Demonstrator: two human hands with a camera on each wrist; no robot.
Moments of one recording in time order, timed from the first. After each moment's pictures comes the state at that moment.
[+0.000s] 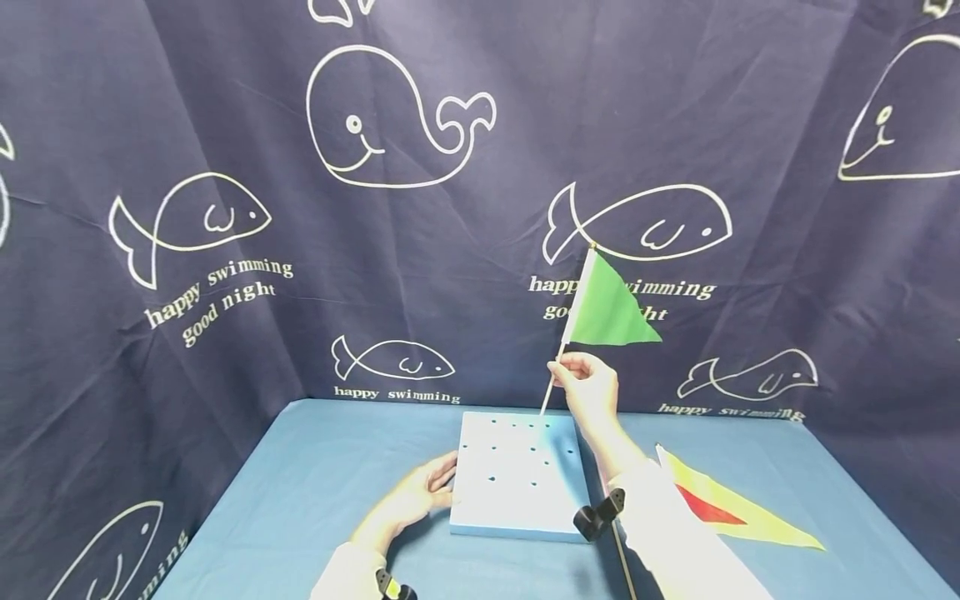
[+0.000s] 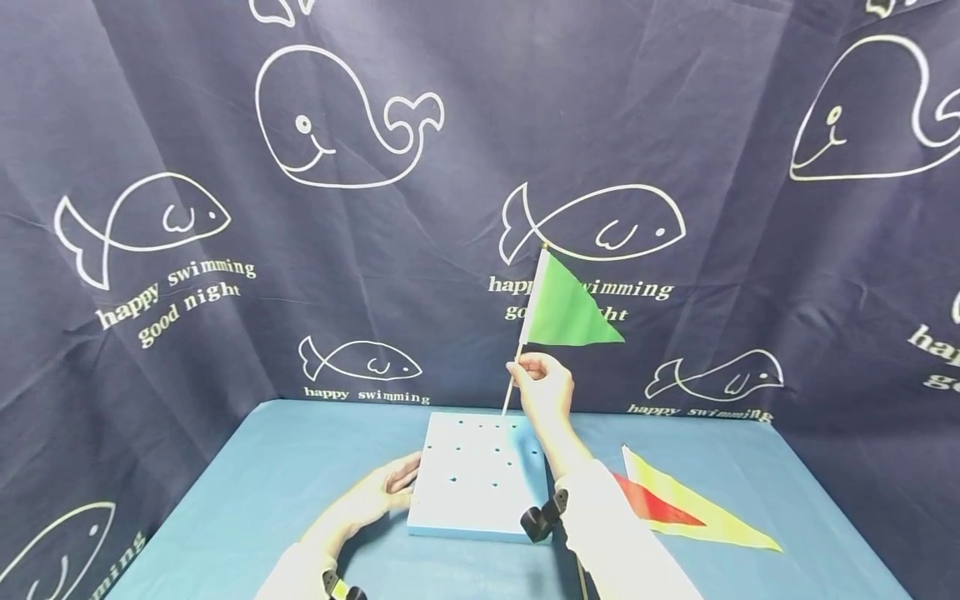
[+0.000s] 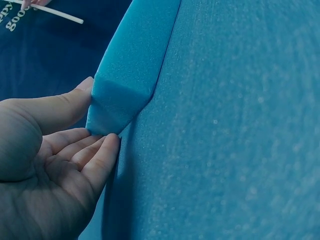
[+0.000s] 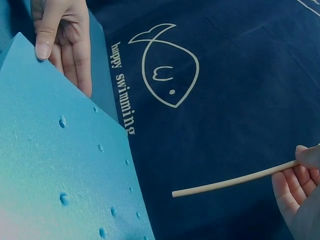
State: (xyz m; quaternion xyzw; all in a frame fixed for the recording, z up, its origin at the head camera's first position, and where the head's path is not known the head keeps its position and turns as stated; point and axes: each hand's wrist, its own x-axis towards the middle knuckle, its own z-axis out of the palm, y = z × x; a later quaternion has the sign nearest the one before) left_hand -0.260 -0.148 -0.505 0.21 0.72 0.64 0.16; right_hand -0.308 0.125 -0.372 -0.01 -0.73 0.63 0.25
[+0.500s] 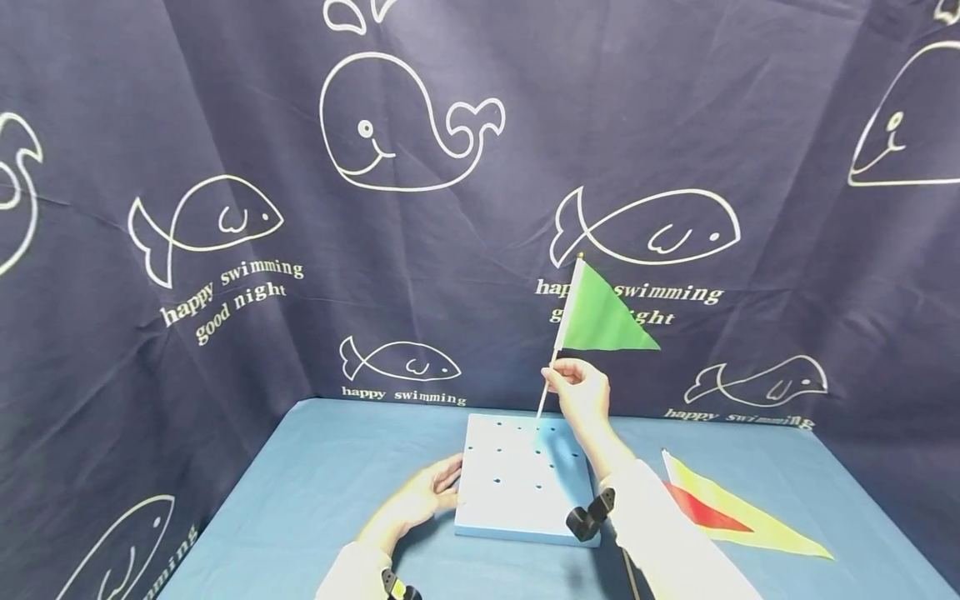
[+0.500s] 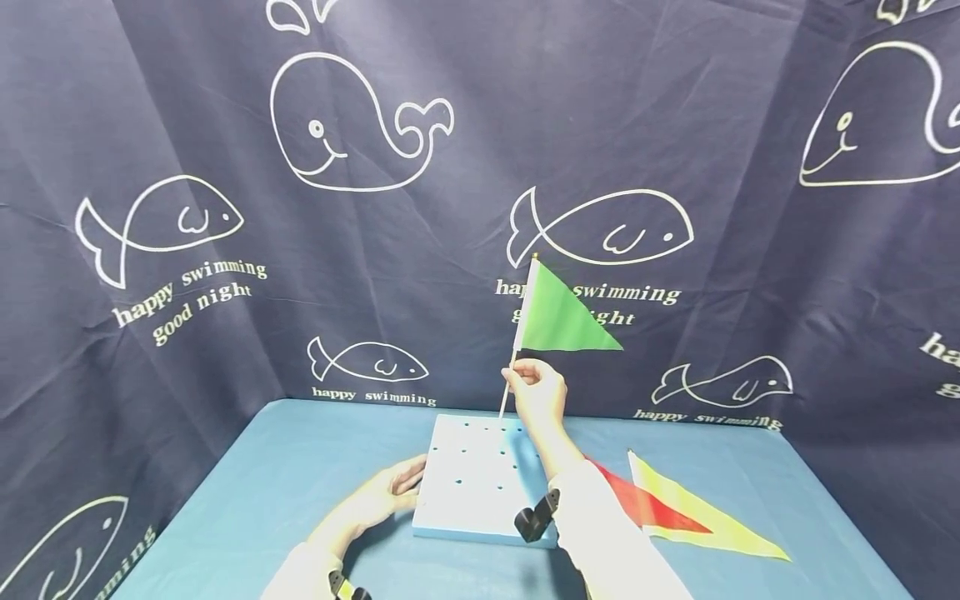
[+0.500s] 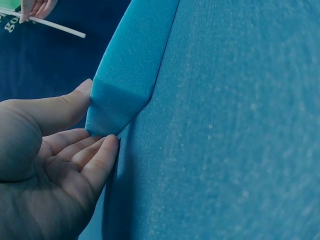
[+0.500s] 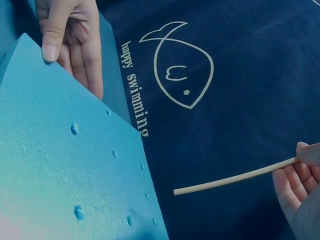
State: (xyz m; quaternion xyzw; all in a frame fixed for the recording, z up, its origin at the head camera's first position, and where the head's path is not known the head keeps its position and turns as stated) left_hand -0.257 -0.146 -0.505 0.20 0.73 0.64 0.15; right_hand -0.313 0.111 -0.380 -0.01 -0.74 0.63 0.23
